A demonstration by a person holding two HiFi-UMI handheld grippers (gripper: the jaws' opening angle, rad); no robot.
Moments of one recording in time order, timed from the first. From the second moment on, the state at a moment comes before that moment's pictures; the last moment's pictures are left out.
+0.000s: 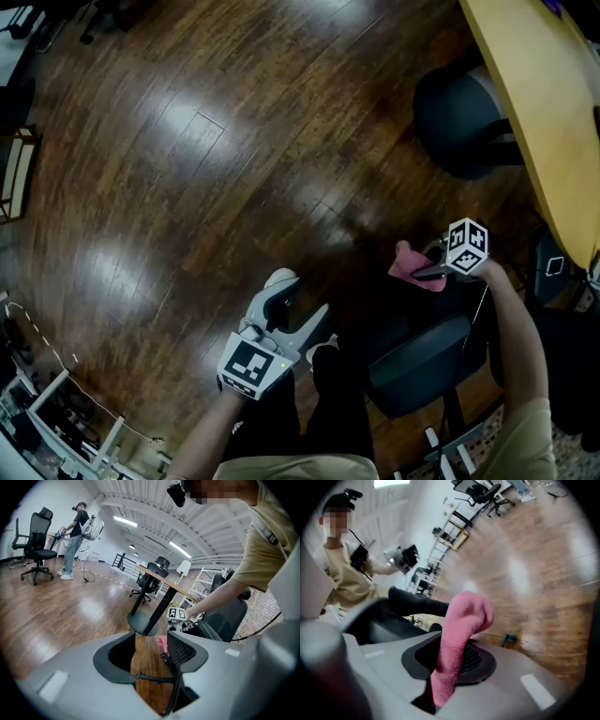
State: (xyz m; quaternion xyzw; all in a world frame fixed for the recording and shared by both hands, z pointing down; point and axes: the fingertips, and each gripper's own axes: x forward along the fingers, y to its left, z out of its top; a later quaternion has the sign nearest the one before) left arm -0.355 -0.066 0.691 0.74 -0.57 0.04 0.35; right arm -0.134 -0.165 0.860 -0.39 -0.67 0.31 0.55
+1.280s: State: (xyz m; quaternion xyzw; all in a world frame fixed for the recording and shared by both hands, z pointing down) left arm -0.314 -0.077 0.681 0.77 -0.53 0.06 0.36; right arm -0.179 -0.208 0.863 -0.27 -0.79 0.17 0.53
